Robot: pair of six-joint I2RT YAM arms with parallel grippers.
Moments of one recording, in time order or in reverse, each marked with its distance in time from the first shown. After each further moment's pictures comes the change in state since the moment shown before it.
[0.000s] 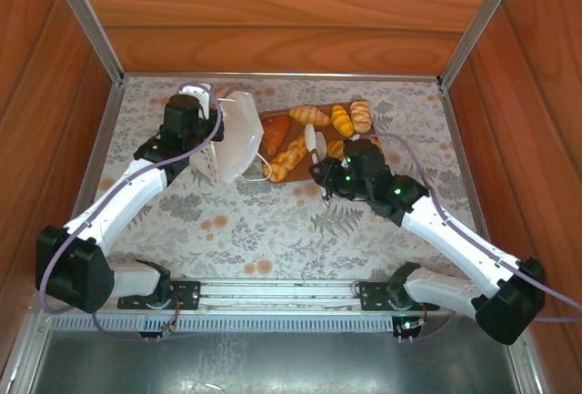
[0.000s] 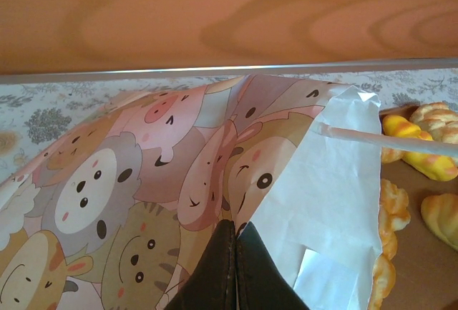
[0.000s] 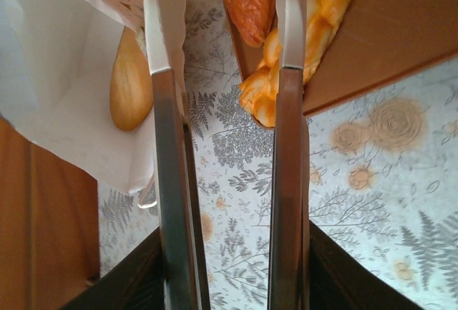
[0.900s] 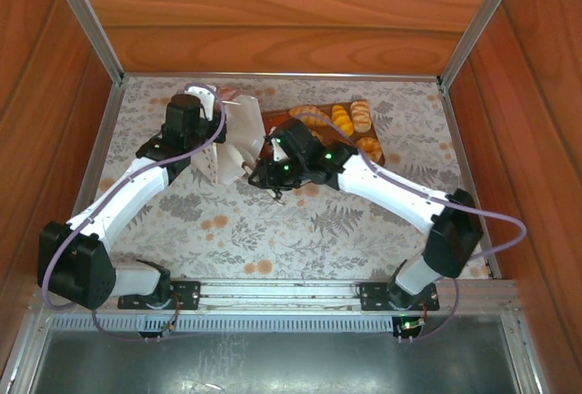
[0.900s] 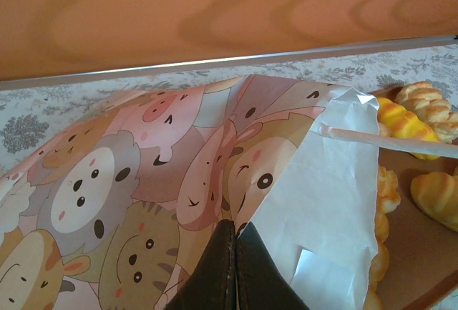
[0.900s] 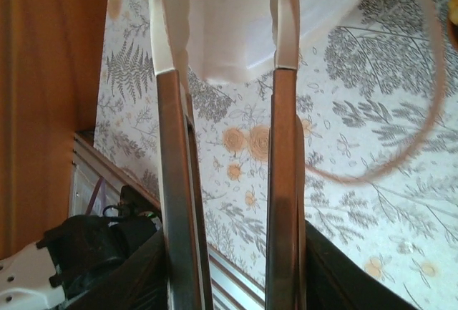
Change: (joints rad) left arm 0.002 0.021 -0.001 0.010 0.065 0.047; right arm 0.199 0.551 0.449 -0.089 -0.261 -0.197
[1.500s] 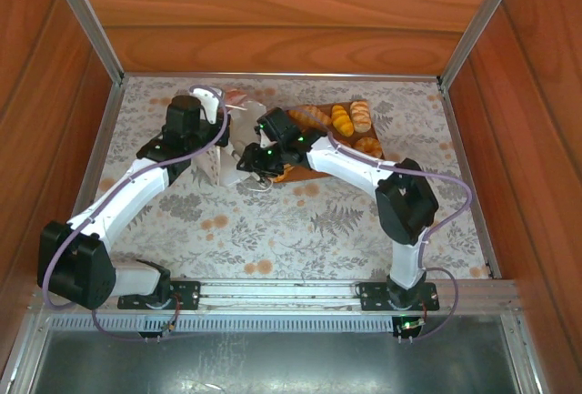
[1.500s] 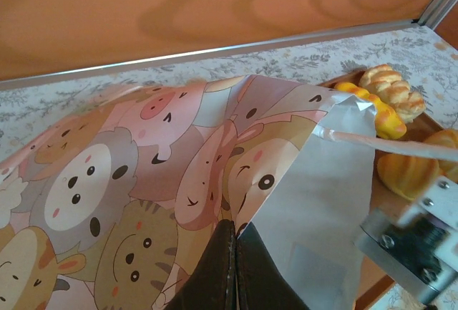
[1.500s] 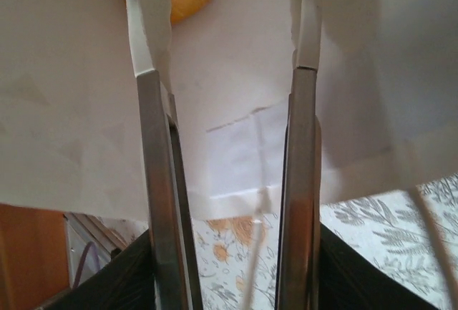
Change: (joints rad) left arm 0.000 0.000 -0.014 0.009 0.099 0.031; right arm -0.081 0.295 0.137 0.124 -0.056 0.051
